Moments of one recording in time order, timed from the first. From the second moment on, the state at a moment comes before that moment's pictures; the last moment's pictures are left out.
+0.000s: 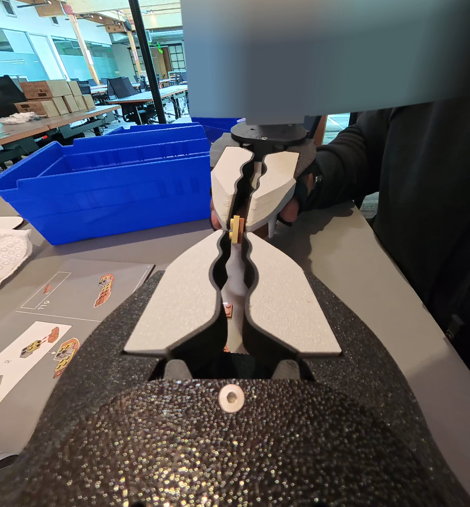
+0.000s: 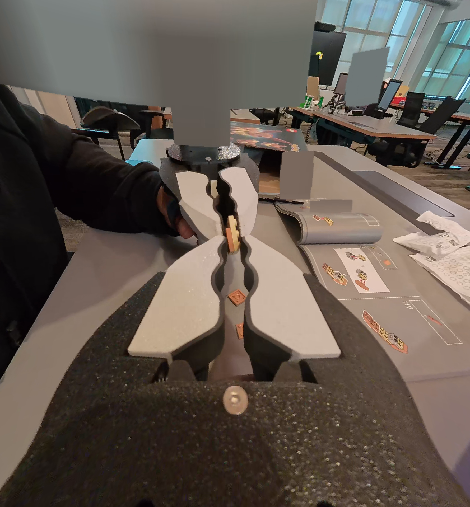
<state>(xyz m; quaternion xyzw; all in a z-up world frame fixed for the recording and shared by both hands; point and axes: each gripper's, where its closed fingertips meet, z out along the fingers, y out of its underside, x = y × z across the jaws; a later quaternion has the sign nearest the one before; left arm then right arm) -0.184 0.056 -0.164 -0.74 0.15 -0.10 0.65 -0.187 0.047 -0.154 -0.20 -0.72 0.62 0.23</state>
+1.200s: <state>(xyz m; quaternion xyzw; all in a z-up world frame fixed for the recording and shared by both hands) -0.211 0.044 -0.212 -0.84 0.15 -0.06 0.51 -0.201 0.061 -0.178 -0.18 -0.77 0.50 0.35</state>
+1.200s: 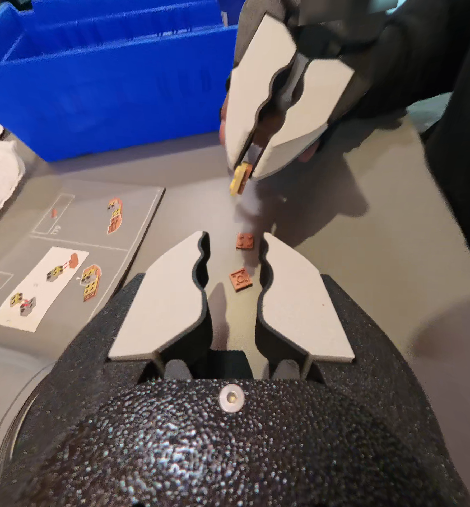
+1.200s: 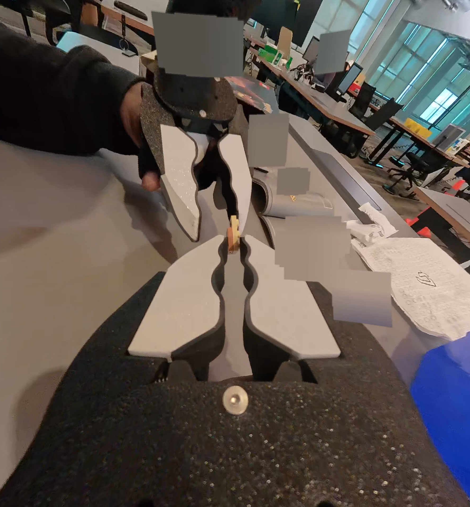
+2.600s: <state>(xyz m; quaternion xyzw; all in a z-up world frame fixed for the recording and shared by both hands) -0.214 0.029 -0.253 -0.91 0.14 -0.06 0.39 -0.195 0.048 -0.231 -0.12 -0.86 0.35 0.34</state>
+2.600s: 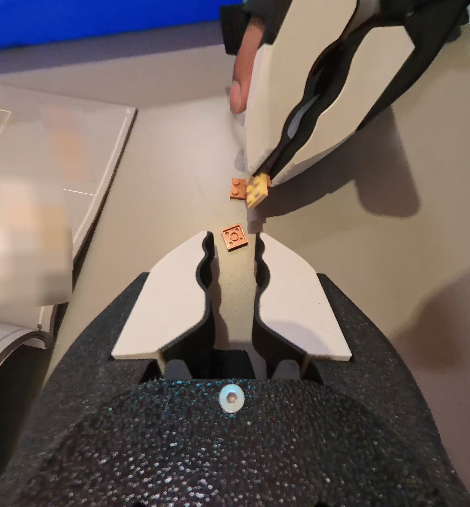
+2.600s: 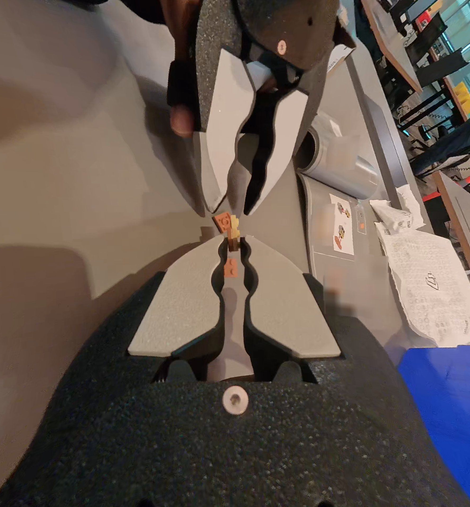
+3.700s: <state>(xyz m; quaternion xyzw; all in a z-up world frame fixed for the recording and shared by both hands) -0.178 0.036 -0.209 -0.80 -0.01 -0.39 0.46 -0.190 0.038 -0.207 0.04 -0.82 0.35 0.46</state>
